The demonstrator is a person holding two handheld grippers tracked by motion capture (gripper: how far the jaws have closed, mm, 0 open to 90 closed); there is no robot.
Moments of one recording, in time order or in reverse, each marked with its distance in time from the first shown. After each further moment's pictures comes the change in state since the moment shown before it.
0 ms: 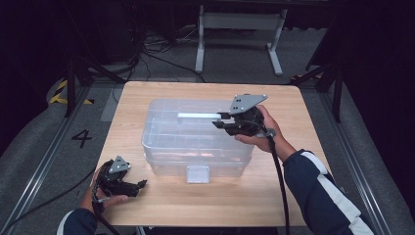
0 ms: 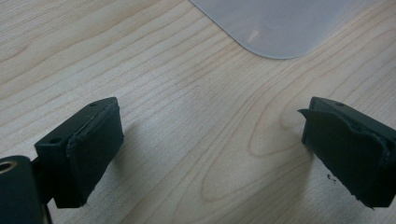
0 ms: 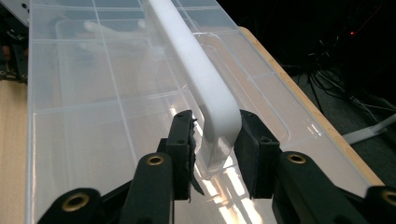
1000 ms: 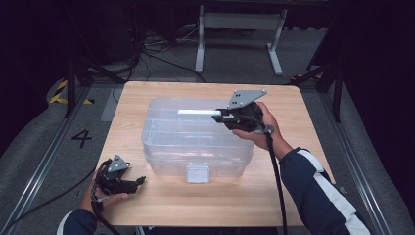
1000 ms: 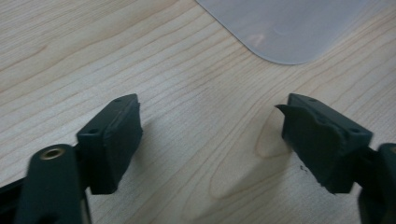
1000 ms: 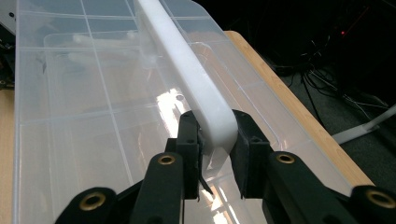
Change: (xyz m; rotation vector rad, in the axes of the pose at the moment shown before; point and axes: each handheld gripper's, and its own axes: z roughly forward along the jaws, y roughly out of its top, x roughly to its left) left arm 0.001 0.002 -0.004 -0.010 0.030 -0.024; right arm -0.007 0.009 0.000 -0.006 -0.020 0.020
